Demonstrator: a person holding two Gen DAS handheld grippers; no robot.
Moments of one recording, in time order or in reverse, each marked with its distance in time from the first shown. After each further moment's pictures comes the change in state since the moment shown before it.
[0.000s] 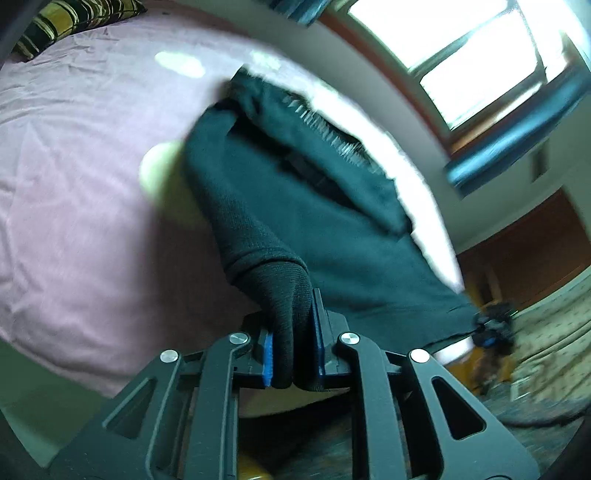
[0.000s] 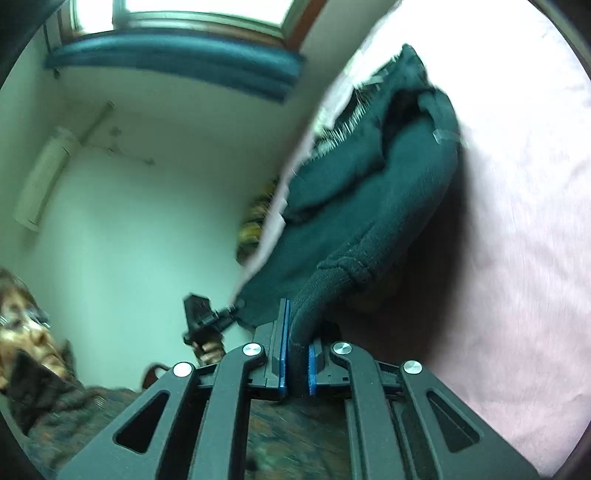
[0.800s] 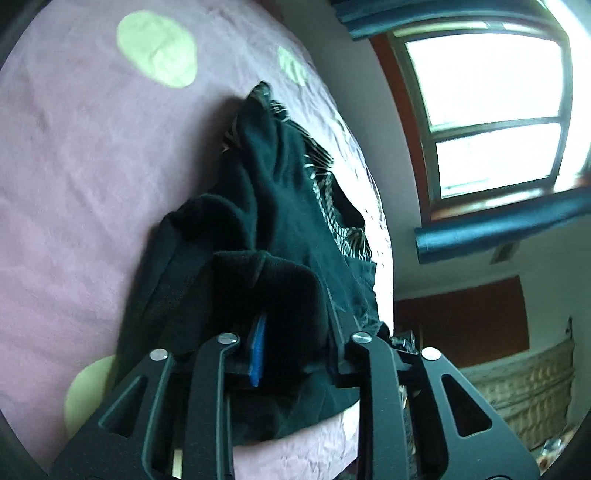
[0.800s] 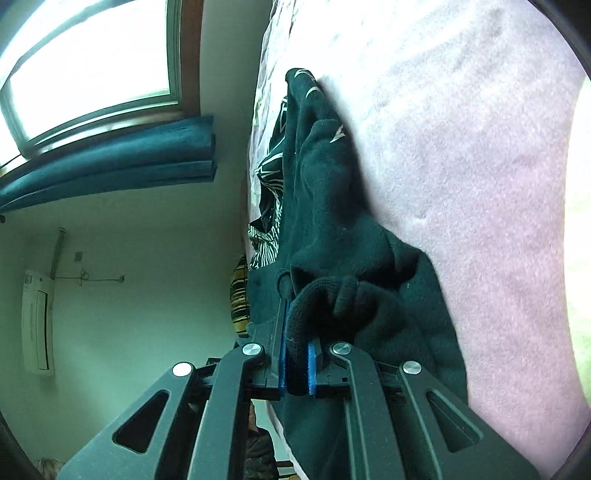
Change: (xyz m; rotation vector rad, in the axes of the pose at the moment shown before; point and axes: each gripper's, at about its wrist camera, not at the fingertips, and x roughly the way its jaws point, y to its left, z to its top) left arm 0.112 0.072 0.167 -0.259 0.079 -0.223; right arm 0.087 -0.136 0.197 0.394 -0.073 -0.005
